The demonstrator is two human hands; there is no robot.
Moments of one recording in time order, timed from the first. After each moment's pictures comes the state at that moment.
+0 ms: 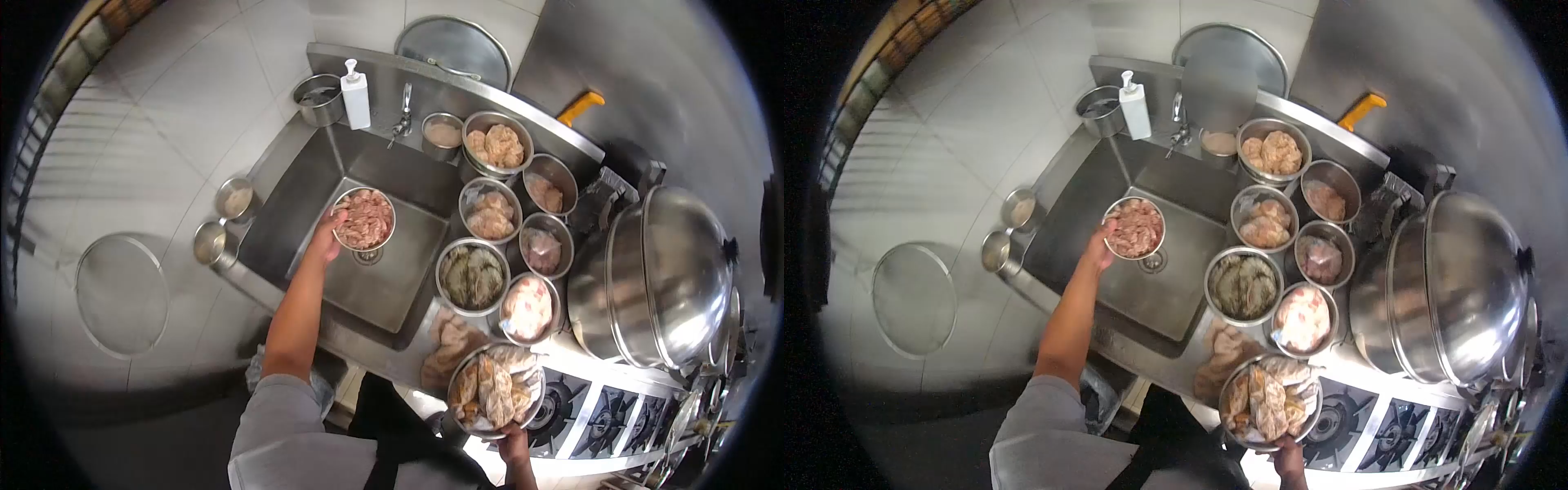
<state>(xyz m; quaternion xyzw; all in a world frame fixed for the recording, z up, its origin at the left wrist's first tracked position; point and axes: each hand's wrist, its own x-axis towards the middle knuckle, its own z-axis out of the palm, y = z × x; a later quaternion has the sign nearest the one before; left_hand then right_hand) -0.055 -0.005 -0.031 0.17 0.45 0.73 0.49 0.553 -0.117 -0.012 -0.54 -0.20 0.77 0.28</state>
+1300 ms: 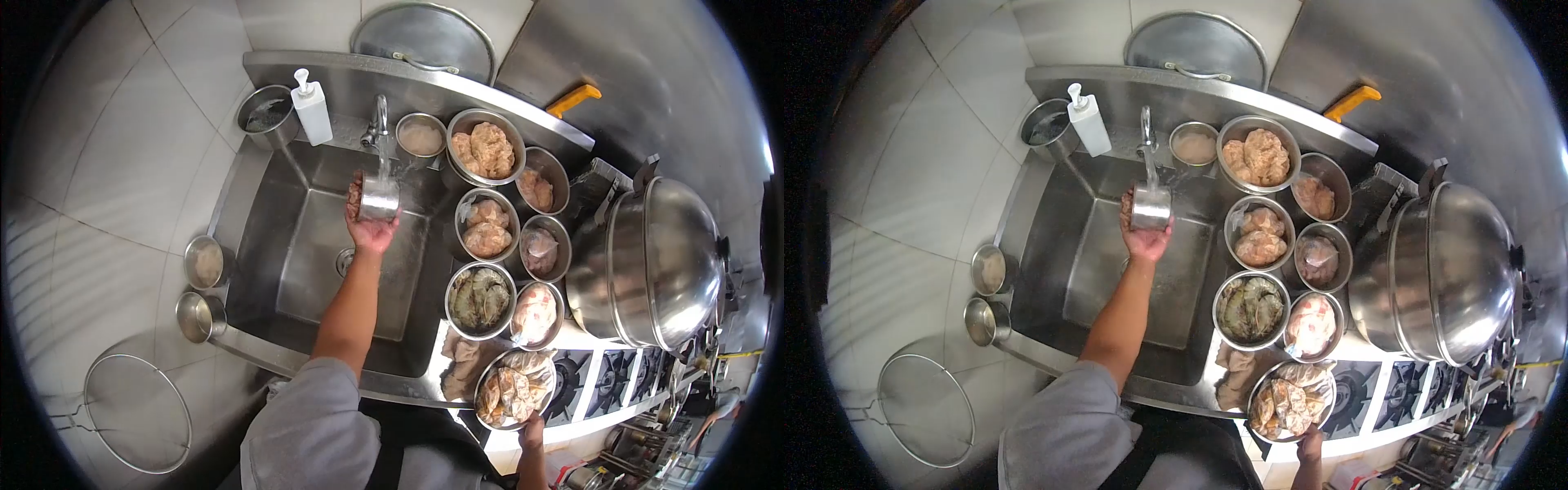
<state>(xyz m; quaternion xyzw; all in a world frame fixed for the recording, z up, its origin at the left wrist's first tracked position) -0.052 0.139 -0.115 -0.06 0.15 0.78 0.61 0.532 -0.137 -0.051 -0.68 -0.15 0.64 0.33</state>
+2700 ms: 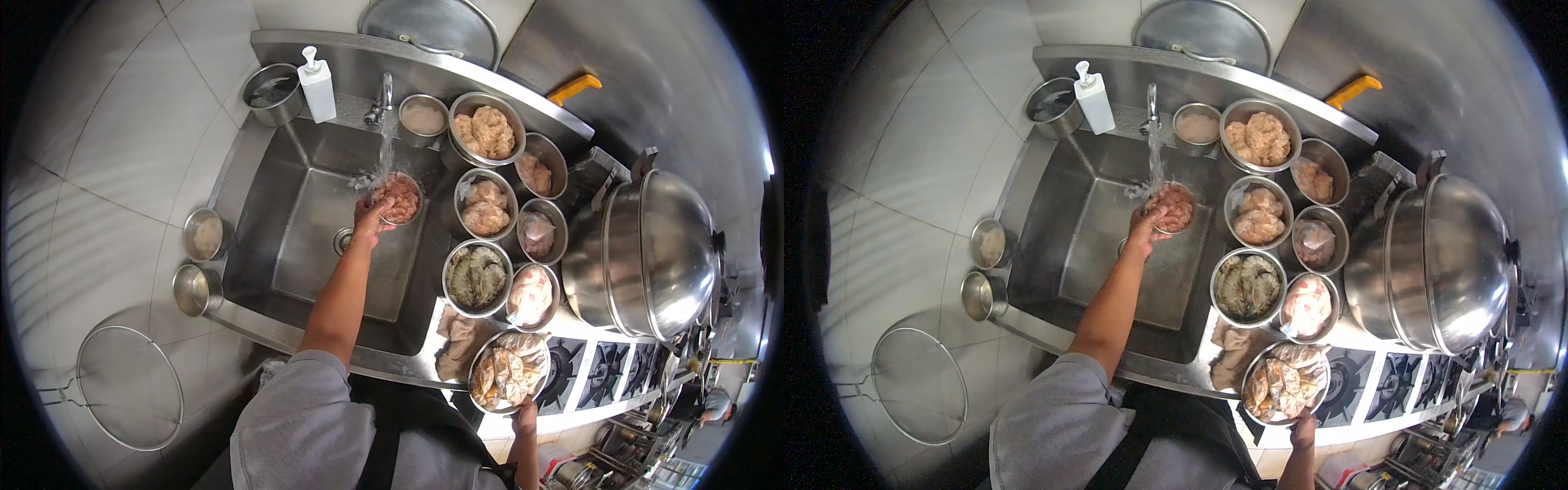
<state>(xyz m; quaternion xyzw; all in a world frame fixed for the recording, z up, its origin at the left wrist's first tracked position) -0.042 0.105 -0.129 0.06 0.55 0.63 0.55 0.522 -0.133 -0.042 -0.68 -0.16 0.62 0.34</state>
